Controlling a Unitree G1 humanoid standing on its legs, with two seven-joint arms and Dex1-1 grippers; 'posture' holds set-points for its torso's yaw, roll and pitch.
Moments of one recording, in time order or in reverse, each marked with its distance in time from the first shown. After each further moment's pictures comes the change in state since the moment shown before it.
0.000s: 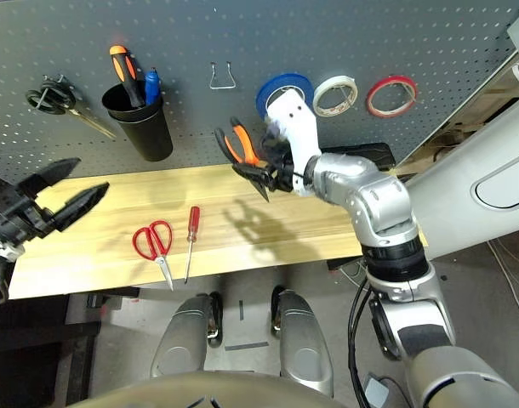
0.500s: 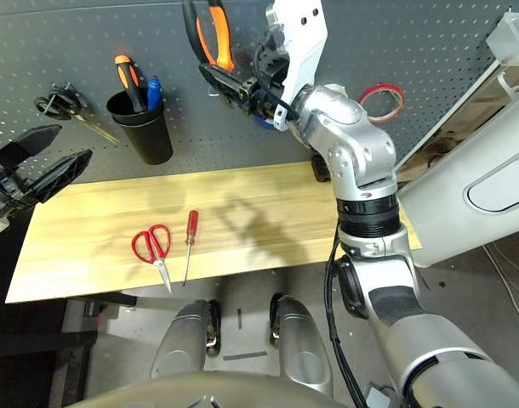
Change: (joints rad) left arm -0.104 -0.007 -0.043 0.002 -0.015 0.041 0.063; right arm -0.211 0.148 0.018 0.331 -0.163 -0.601 -0.119
